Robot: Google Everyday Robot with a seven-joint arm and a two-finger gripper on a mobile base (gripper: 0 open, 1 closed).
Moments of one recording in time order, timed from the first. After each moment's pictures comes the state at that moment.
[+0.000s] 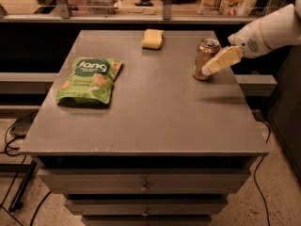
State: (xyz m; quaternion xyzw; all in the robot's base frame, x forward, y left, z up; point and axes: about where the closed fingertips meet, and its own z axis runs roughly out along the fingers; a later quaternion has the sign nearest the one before) arm 0.669 -0.196 0.907 -0.43 0.80 0.15 0.38
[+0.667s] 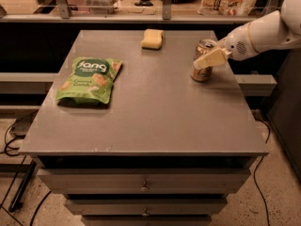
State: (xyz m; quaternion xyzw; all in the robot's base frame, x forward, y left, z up) arm 0.684 -0.168 0.893 -0.43 0.79 0.20 0.38
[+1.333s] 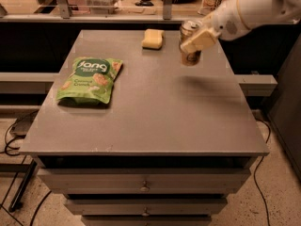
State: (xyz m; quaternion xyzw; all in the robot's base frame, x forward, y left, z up) arm 0.664 -0.116 0.961 -0.52 0.74 0.14 0.41
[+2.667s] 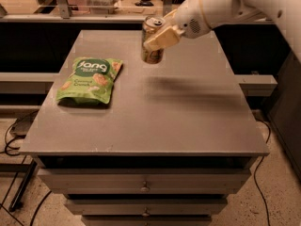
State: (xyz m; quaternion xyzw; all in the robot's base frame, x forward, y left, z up) arm 0.660 -0.015 0.973 -0.56 0.67 0.23 0.43
